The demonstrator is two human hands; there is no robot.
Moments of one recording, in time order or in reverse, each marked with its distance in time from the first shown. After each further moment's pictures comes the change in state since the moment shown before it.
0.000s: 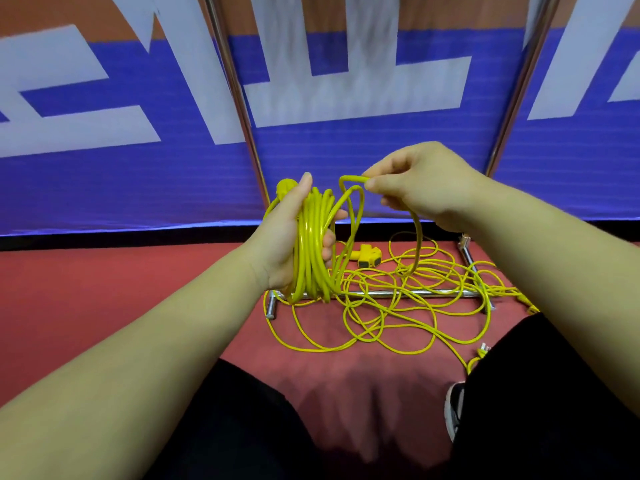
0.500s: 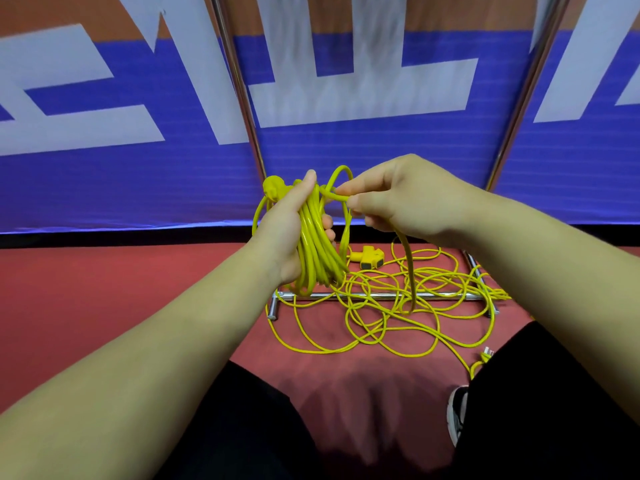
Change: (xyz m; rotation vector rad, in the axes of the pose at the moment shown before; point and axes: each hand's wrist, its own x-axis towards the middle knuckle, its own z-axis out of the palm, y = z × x) left_hand 0.013 0.001 -0.001 -0.137 0.192 0.096; right_hand -0.024 -0.023 0.015 0.051 -0.240 -0.074
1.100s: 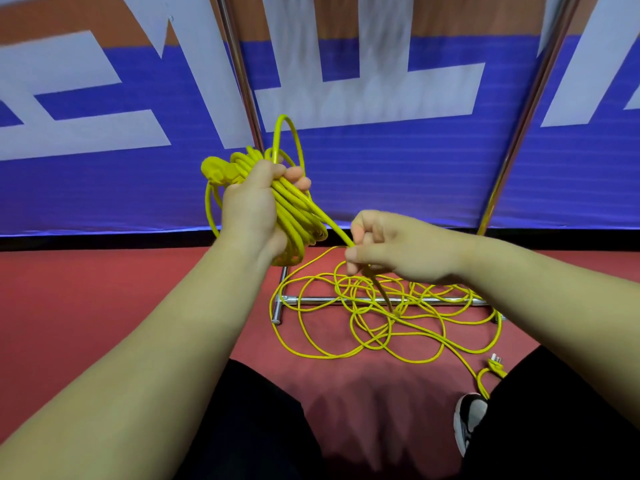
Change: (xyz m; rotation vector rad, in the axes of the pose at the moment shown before) left_hand 0.005 0.037 -0.008 -0.268 0.291 0.387; right_hand 0.011 0.054 0.025 0.089 -0.336 0.025
